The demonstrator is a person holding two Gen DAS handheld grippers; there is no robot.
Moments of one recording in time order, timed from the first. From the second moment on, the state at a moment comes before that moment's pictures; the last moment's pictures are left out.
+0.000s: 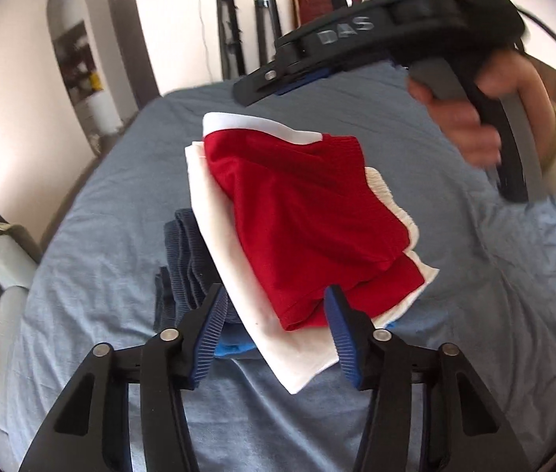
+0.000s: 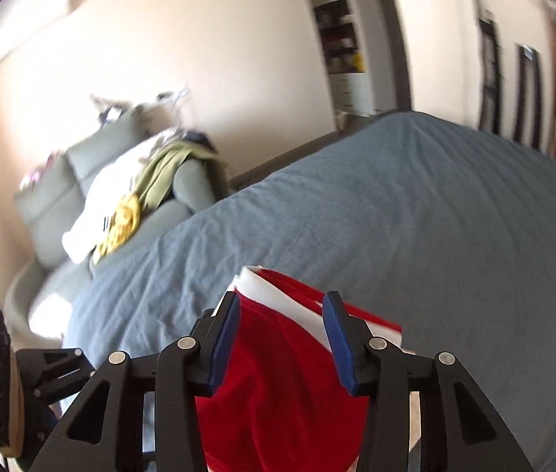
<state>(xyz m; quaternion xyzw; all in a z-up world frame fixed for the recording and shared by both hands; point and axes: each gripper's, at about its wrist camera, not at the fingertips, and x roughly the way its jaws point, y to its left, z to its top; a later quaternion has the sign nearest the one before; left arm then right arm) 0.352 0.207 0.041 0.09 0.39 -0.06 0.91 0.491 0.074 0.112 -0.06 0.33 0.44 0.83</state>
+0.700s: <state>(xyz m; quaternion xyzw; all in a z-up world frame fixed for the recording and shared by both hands) 0.359 0.196 0.002 0.15 0.38 -0.09 0.91 0.504 0.136 0.091 -0.18 0.36 0.48 0.78</state>
